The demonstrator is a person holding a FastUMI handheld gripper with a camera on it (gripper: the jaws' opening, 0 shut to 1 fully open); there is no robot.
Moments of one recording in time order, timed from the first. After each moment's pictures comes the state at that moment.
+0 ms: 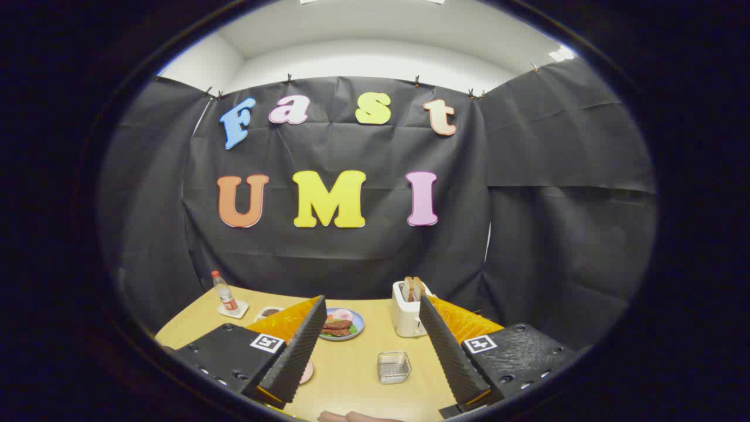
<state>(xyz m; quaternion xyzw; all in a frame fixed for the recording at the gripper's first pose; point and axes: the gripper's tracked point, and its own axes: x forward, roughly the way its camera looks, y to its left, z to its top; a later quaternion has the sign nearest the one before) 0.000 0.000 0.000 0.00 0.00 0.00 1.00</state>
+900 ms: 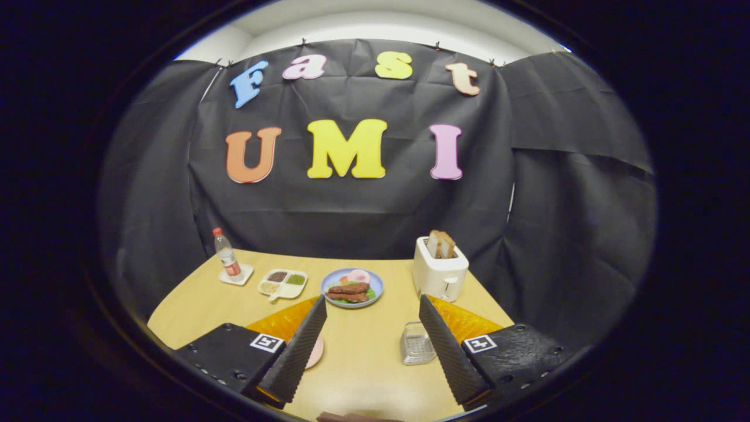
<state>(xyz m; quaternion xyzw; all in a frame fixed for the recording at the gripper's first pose) 0.056 0.065 -0.120 -0.03 0.10 0.04 0.99</state>
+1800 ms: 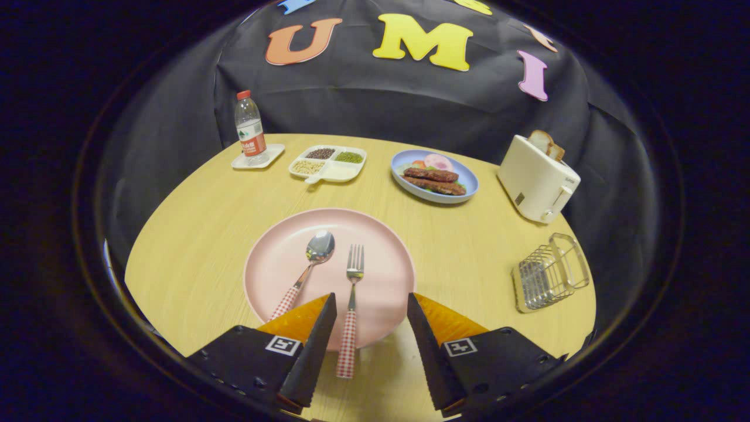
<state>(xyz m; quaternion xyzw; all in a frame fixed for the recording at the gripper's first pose) 0.113 0.206 -0.357 -0.10 0.34 0.08 0.93</state>
